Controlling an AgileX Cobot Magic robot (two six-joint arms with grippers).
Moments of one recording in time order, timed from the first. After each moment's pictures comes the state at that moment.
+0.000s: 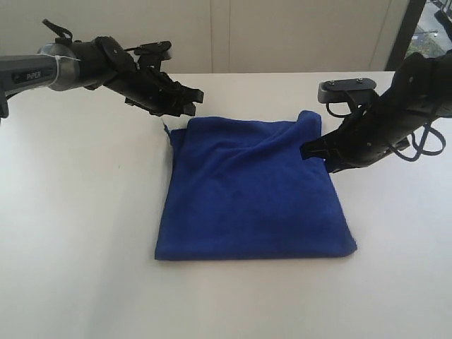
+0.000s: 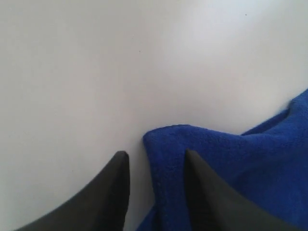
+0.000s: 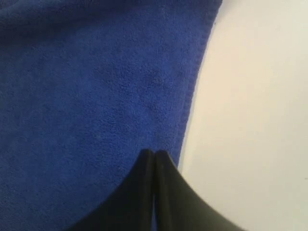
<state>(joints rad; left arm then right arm) -0.34 2.37 -1.94 -0.66 0.56 0.44 0.05 1.85 -1.10 0.29 0.49 -0.26</state>
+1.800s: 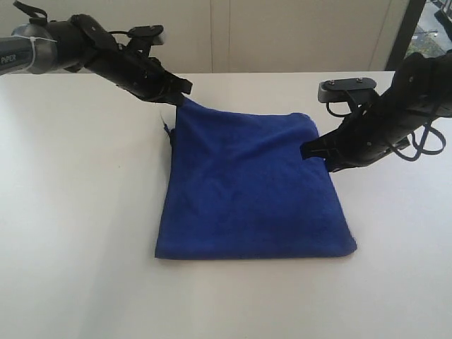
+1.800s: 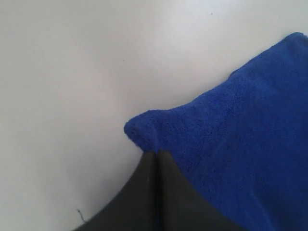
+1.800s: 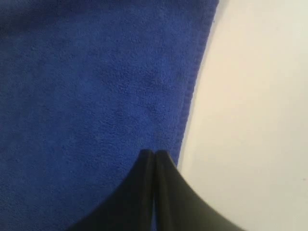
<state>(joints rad) -0.29 2.32 -1.95 -0.70 0.69 0.63 0.05 1.85 -1.10 0.29 0.49 -0.26</state>
